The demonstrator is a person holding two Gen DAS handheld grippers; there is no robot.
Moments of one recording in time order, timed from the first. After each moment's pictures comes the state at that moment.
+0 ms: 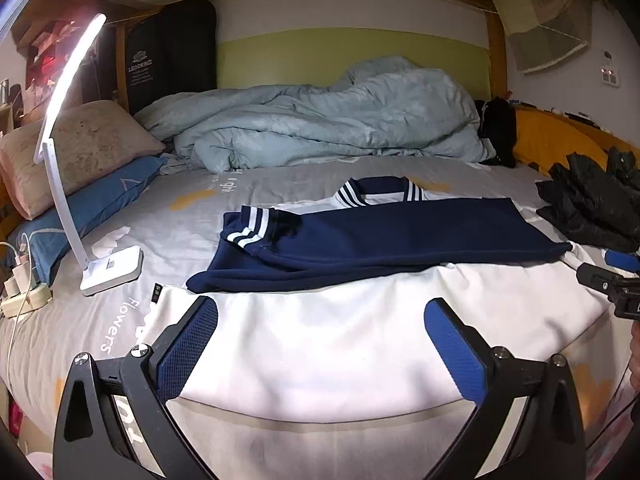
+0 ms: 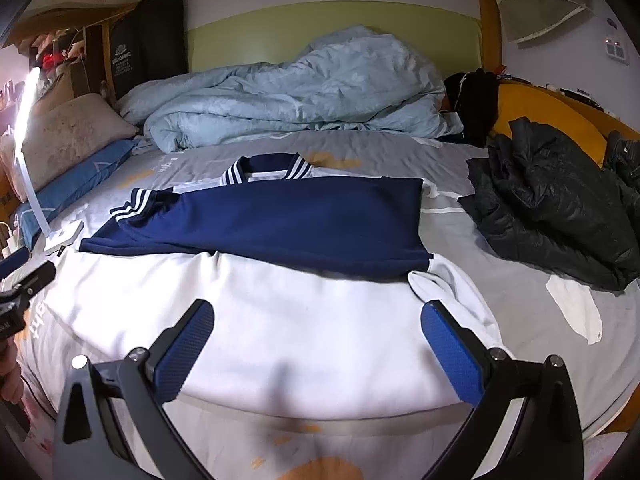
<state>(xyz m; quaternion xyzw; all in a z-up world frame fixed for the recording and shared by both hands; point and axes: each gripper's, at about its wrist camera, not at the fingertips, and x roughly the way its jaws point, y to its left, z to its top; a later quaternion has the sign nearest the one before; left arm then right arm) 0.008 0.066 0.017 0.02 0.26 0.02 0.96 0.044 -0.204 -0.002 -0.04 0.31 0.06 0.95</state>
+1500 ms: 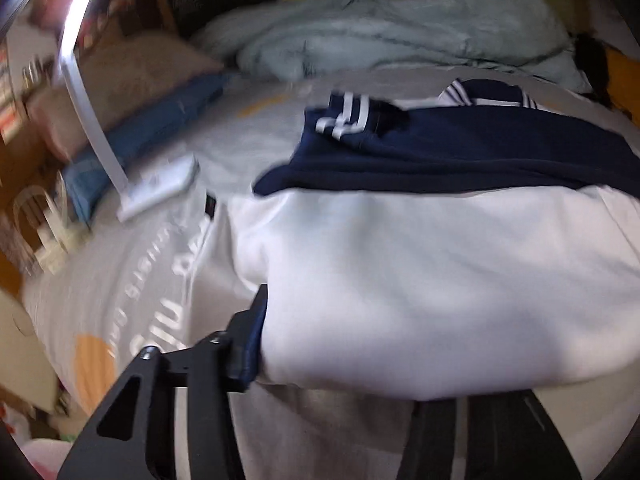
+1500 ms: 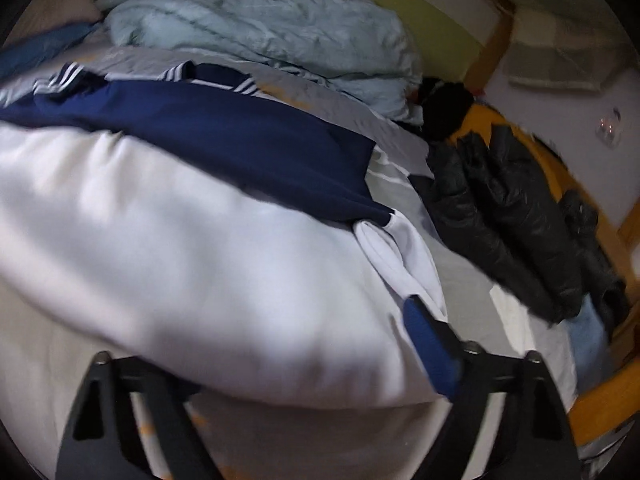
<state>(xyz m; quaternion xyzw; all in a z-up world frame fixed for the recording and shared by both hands) 0.061 0.127 -0.055 0.05 0.39 0.18 0.90 0.057 -0.192 -0.071 -0.26 0.35 -0.07 0.90</state>
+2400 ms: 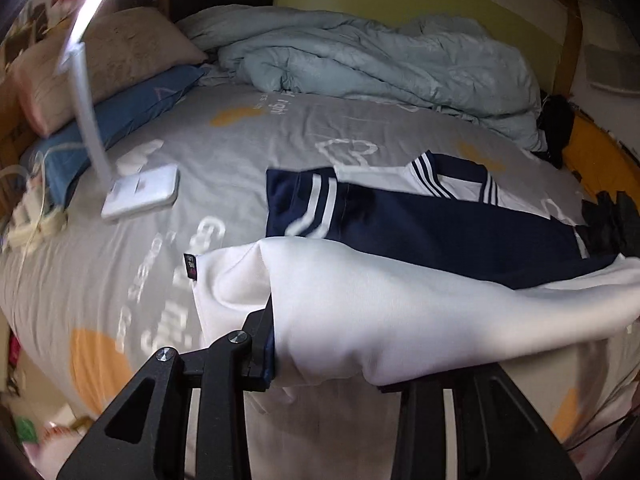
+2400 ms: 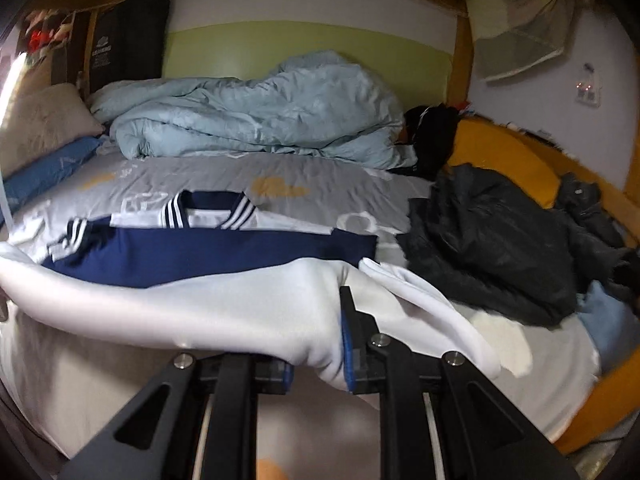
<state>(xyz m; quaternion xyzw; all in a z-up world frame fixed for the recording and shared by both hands) 0.049 0.142 0.040 -0.07 0.41 0.08 0.91 0.061 -0.220 0.039 -0.10 0.29 -0.01 0.95</state>
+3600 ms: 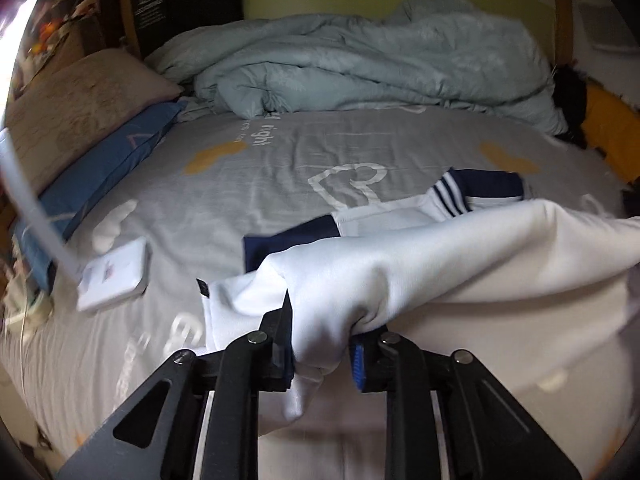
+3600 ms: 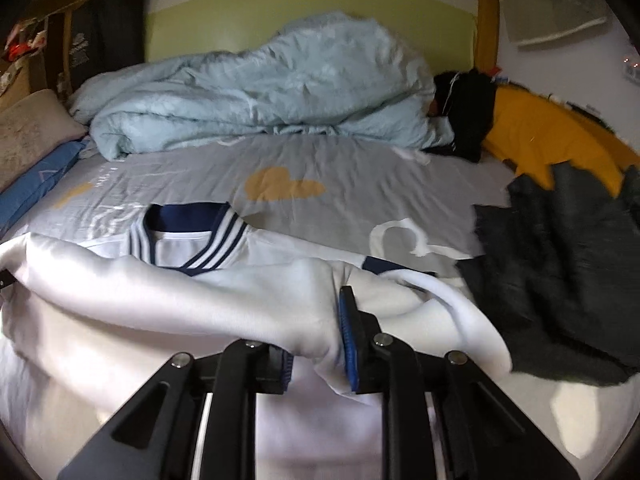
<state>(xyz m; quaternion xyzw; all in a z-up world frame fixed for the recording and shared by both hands) 0.136 0.146 0.022 0.00 0.39 0.09 0.92 0.165 -0.220 0.019 -0.07 0.32 0.01 0.94</state>
